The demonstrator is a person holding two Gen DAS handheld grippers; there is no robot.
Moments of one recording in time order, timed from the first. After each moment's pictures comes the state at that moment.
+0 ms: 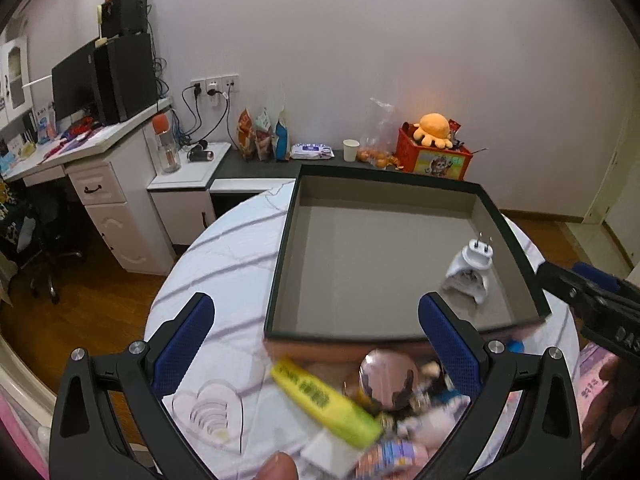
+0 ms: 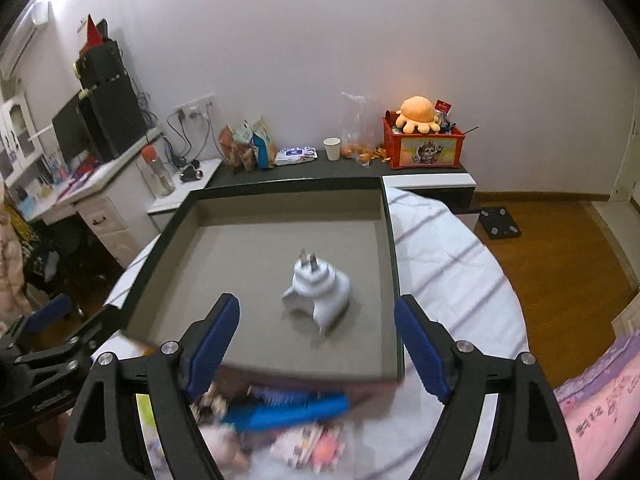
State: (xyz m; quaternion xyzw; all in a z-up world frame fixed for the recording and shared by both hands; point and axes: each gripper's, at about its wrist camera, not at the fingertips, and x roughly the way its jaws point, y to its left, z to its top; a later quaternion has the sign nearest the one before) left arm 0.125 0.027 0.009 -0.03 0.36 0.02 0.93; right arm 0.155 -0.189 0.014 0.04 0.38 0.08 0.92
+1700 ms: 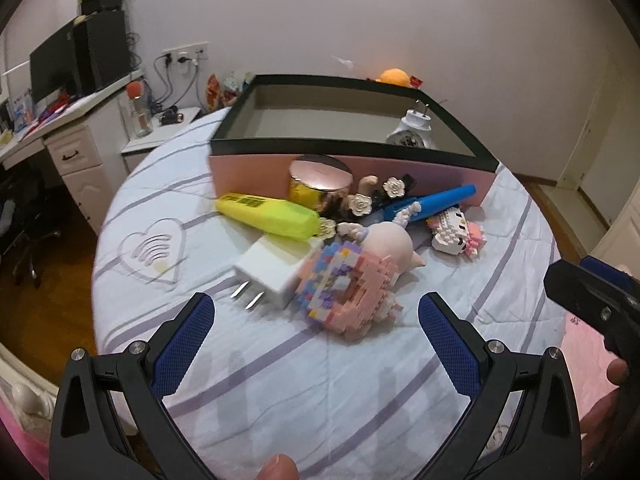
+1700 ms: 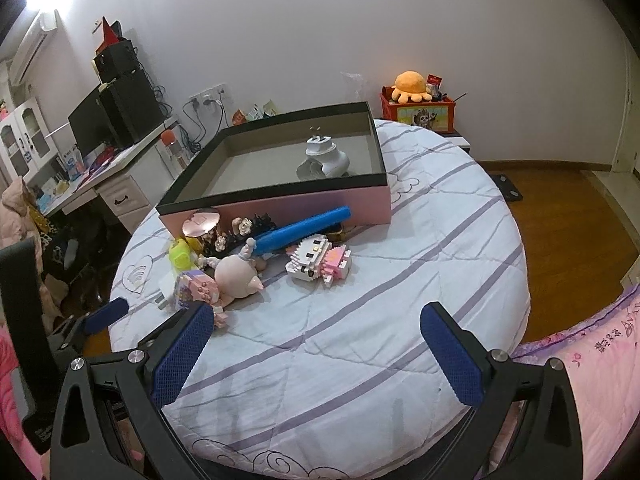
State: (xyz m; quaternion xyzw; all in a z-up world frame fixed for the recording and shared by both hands) left arm 0.027 -0.014 -0.065 -0.02 0.40 -0.04 0.92; right arm 0.014 -0.199 -0.032 0.07 0.39 0.09 0.91
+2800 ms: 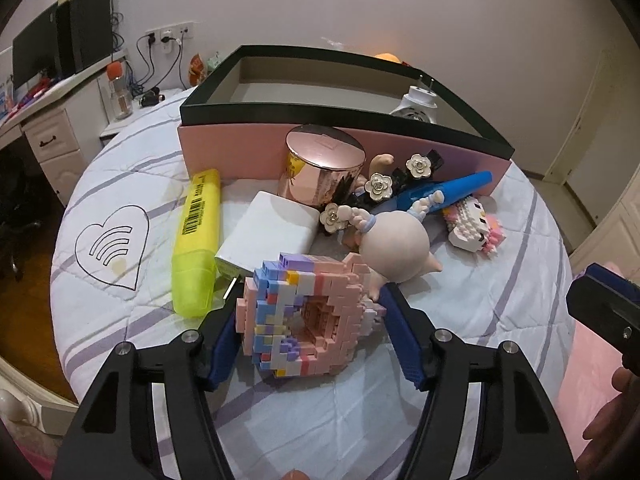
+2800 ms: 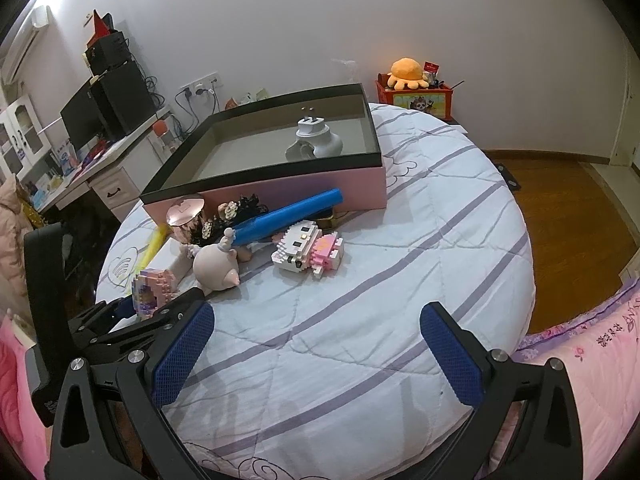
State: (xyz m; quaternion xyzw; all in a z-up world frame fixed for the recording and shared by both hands) left arm 0.054 -0.005 -0.092 -0.04 0.42 -0.07 0.90; right arm 0.026 -0.201 -0.046 0.07 0.41 0.08 0.91
